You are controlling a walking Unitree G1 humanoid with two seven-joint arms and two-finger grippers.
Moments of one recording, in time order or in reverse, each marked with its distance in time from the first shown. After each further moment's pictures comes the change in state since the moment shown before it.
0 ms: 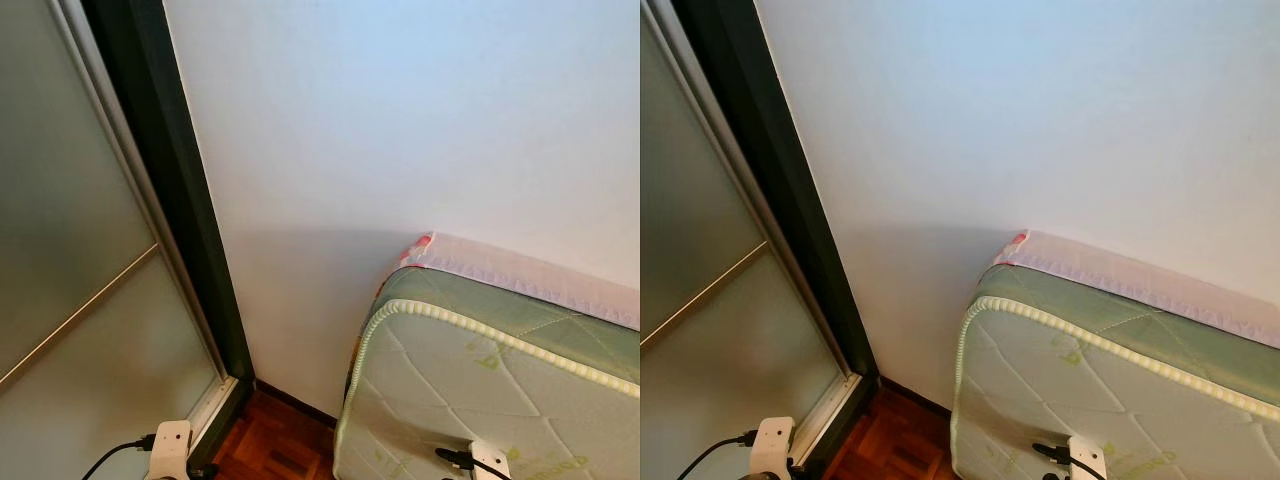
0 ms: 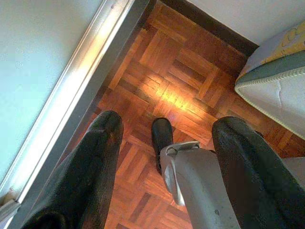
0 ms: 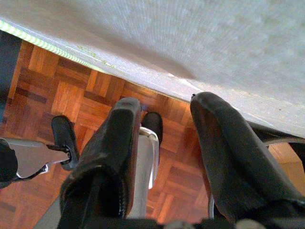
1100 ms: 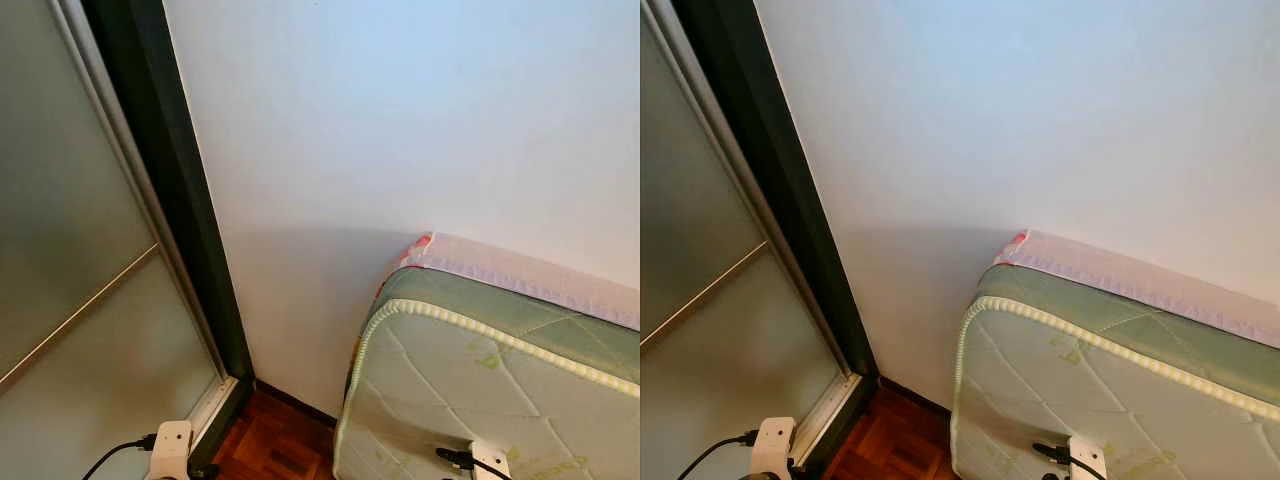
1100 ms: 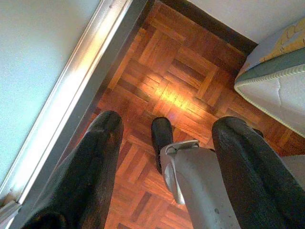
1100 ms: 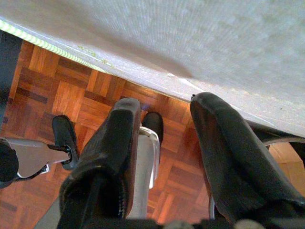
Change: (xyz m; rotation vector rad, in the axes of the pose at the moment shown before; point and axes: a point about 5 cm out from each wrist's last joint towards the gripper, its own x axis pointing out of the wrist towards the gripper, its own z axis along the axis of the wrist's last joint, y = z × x) left arm 0.000 0.000 0.000 0.008 0.003 -0.006; right arm 0.000 0.000 0.000 0.003 0.003 0.004
